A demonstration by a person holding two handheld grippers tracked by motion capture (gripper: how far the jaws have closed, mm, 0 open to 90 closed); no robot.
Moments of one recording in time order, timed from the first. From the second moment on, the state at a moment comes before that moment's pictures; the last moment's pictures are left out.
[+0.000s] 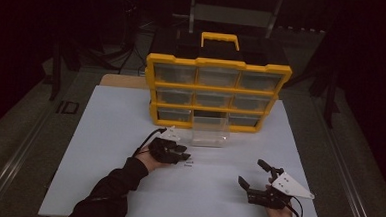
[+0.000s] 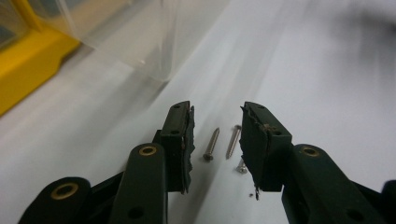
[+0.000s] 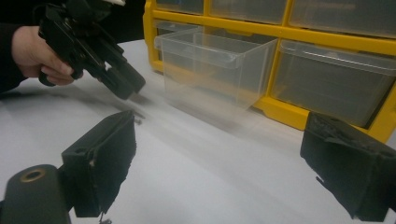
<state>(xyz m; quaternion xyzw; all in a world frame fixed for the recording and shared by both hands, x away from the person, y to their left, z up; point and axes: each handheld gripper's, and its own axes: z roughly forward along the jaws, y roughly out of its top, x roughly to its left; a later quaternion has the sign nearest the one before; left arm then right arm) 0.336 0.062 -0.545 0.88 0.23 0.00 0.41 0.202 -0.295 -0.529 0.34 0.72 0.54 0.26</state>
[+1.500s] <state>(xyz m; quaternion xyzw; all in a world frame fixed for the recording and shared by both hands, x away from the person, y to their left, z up) 0.342 0.060 -0.539 0.89 0.25 0.01 0.37 0.202 -0.296 -0.530 0.34 0.72 0.54 0.26</state>
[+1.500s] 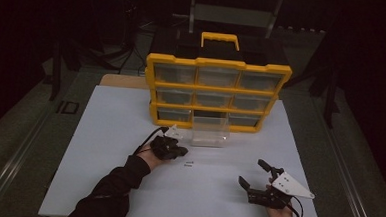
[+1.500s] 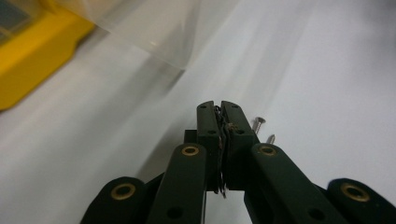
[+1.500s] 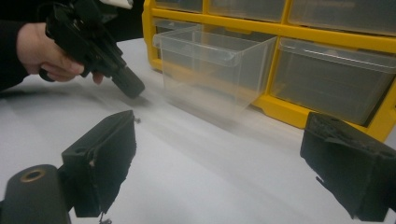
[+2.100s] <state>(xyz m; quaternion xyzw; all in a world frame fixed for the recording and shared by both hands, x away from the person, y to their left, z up) 0.347 0.083 -0.484 0.87 0.28 0.06 0.40 0.202 -0.296 -0.530 0.34 0.72 0.54 0.26</state>
